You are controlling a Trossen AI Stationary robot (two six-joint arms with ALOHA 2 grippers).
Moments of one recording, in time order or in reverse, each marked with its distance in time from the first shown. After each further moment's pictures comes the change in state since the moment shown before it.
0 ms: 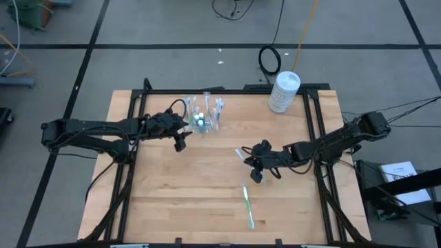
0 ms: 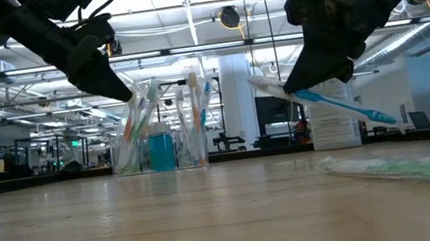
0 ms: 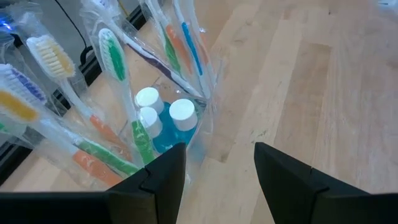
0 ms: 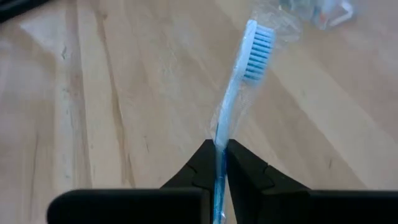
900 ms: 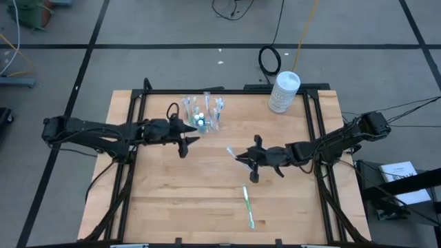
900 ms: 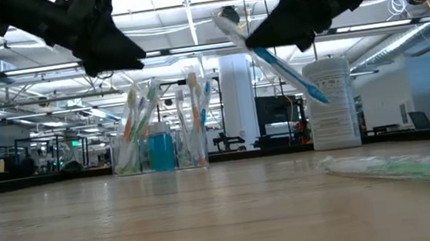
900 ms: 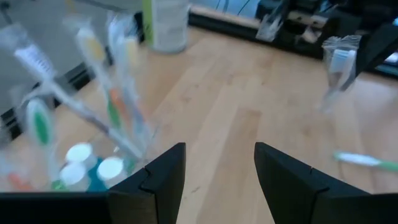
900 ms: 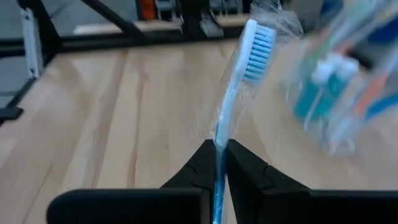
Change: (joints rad) left arm -0.139 0.000 0.000 0.217 0.000 -0.153; right arm 0.000 0.000 0.000 0.307 0.041 -0.390
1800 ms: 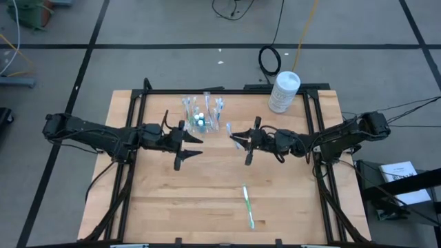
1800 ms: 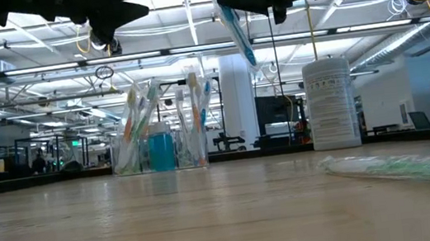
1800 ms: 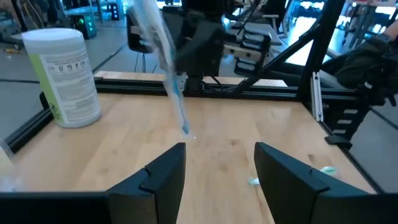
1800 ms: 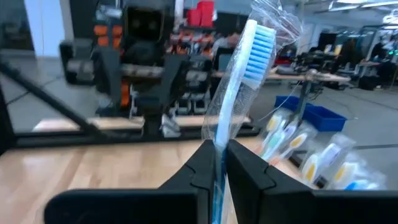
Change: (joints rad) left arm -0.128 0.000 0.000 0.247 0.173 0.159; right arm -0.141 0.000 0.000 0.426 -0.008 -0.268
